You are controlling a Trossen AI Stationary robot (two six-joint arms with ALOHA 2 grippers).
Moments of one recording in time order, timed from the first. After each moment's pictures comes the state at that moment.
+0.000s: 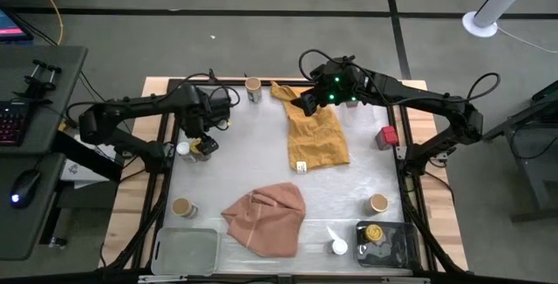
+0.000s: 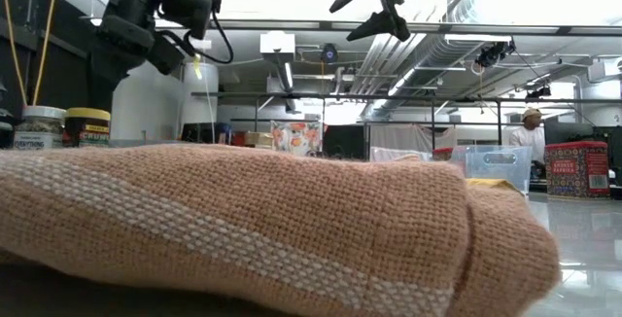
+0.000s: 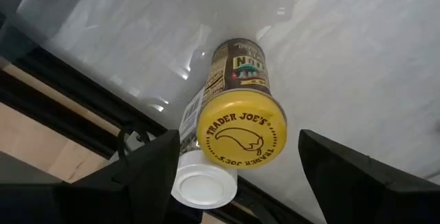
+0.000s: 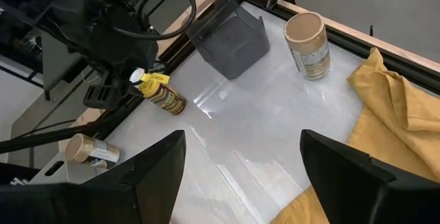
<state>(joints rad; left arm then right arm) 0.37 1.37 1.06 -1.47 0.01 -0.34 -0.33 1.46 1.39 -0.50 -0.08 0.54</state>
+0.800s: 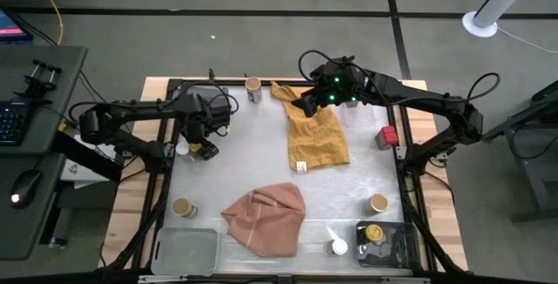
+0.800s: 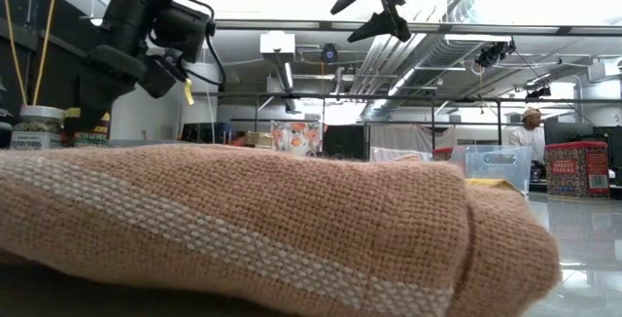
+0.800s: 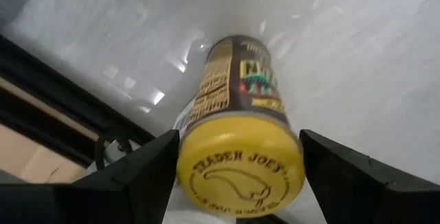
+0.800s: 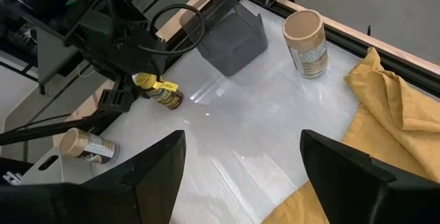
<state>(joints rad) 0.37 1.37 0.91 -1.34 0.02 -0.38 -0.33 1.46 1.39 -0.52 -0.08 0.52</state>
